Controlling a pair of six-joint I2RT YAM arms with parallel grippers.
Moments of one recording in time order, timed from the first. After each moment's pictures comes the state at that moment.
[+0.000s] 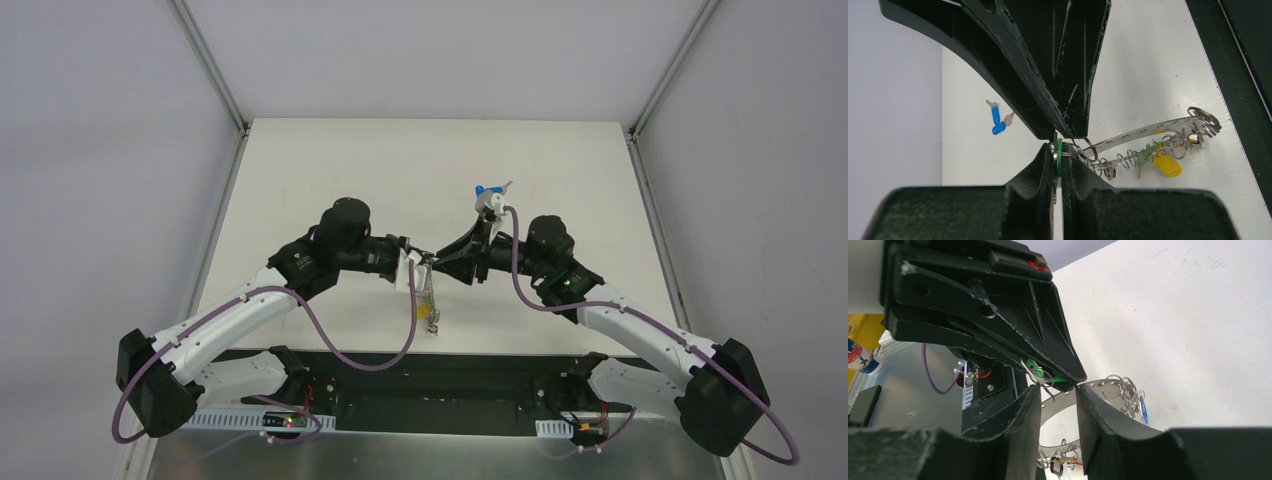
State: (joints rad) left arm -0.77 1.06 0.90 -0.28 0.60 0.94; right arm 0.72 1.05 0.64 0.33 -0.64 0.29
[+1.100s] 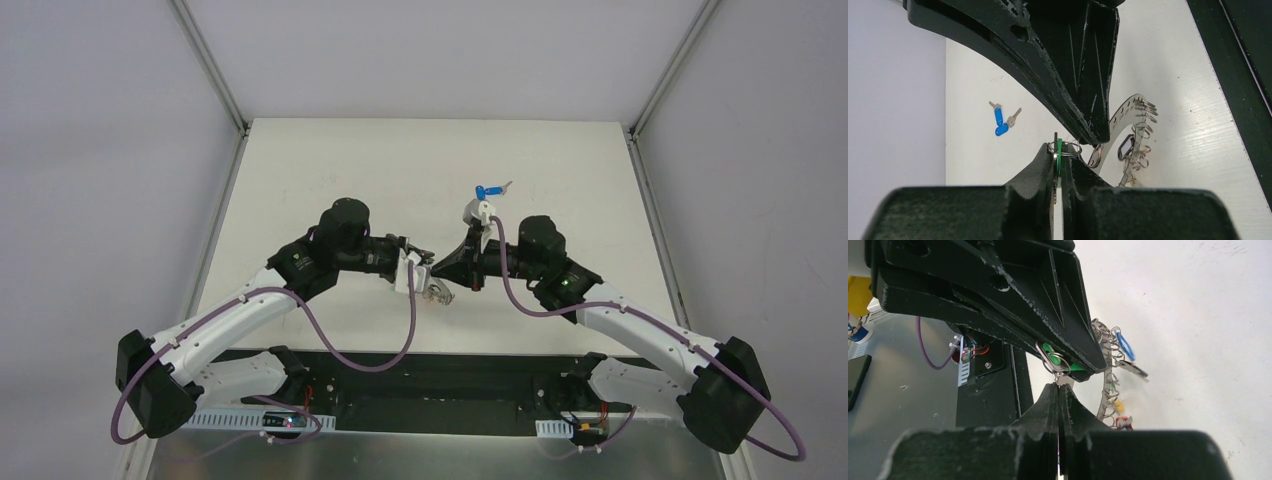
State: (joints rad) left arm -0.77 1.05 0.90 -0.28 0.60 0.94; right arm 0.77 1.06 0.68 0.20 -0.65 0.17
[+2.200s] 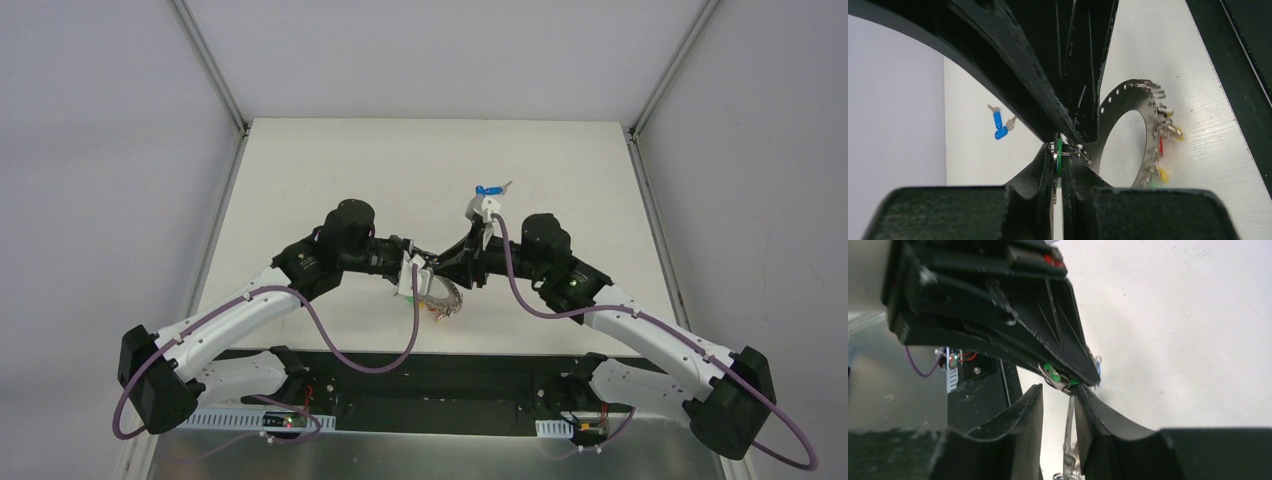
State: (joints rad) left arm -0.79 1.07 0.90 -0.25 0.60 0.97; right arm 0.80 1.02 0.74 0.06 -0.55 0.13
